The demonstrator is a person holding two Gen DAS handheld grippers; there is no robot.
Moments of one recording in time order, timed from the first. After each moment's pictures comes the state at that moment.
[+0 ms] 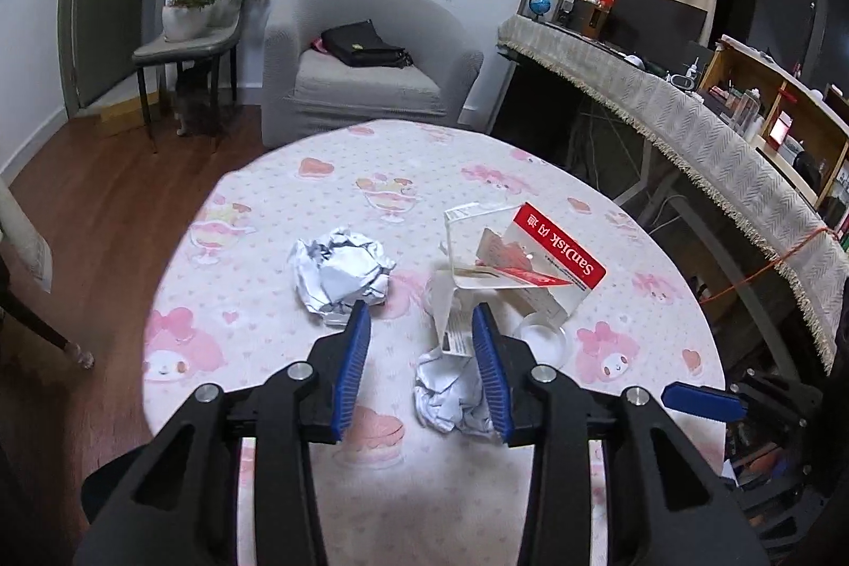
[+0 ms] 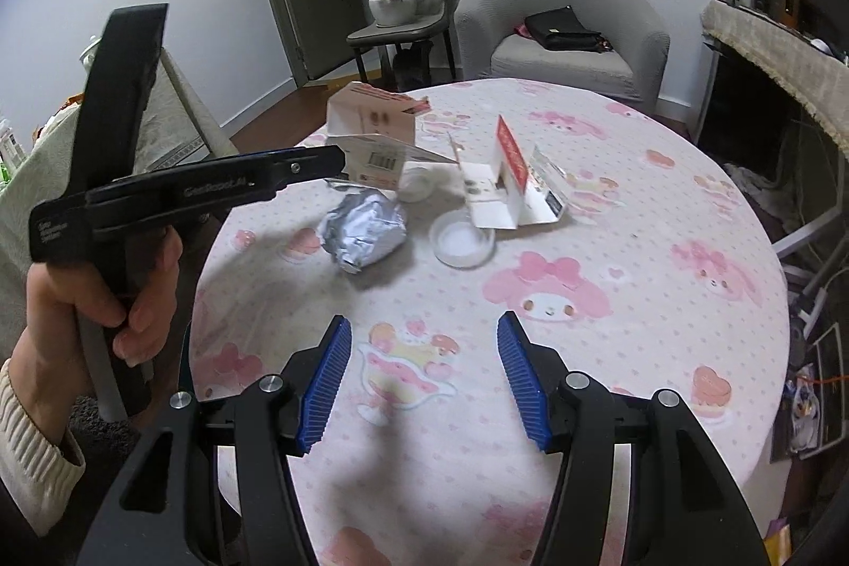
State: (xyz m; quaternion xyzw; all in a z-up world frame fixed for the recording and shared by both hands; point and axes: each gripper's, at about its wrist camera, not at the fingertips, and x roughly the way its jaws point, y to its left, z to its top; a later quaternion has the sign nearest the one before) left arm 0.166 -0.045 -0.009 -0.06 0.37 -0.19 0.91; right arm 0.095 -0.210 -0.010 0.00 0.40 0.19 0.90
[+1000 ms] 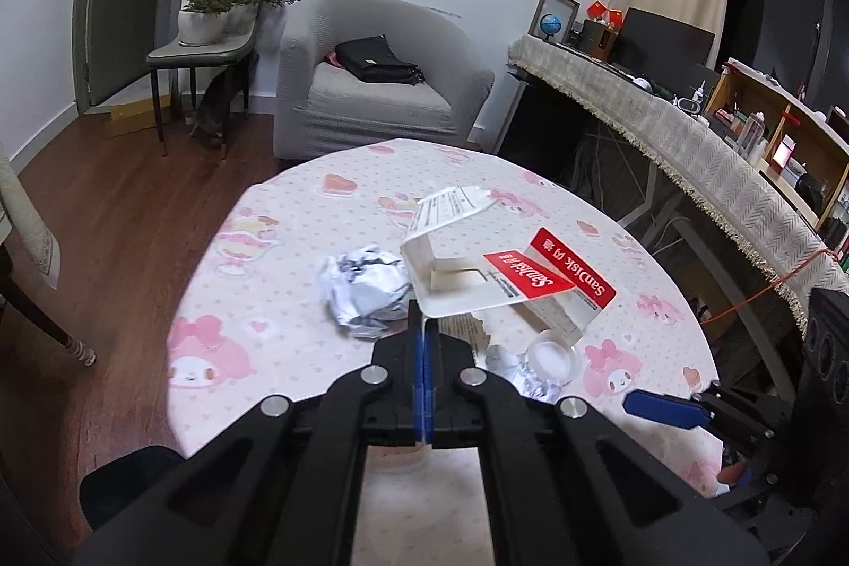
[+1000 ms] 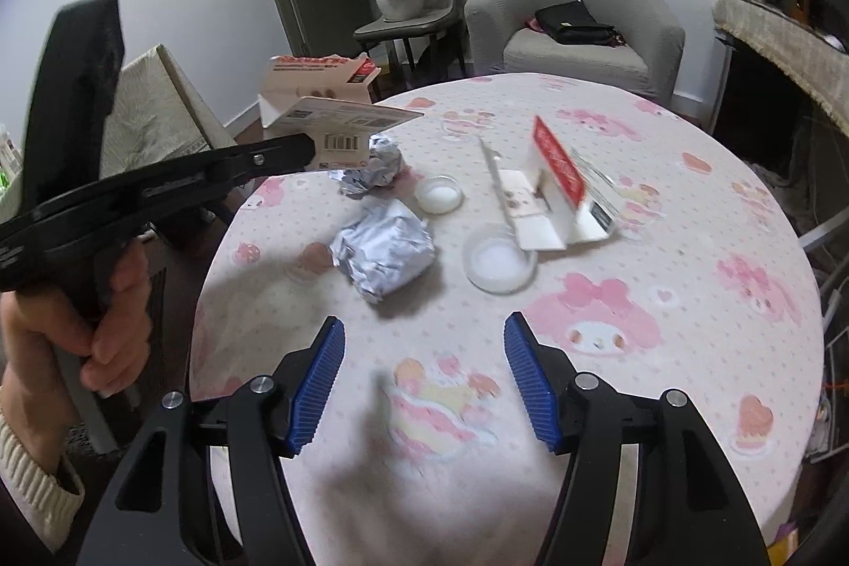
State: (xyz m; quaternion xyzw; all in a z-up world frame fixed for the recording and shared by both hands) left arm 0.158 -0.021 0.000 -0.08 0.35 -0.18 0.92; right arm 0.122 -0.181 -0.020 0.00 0.40 0.21 0.89
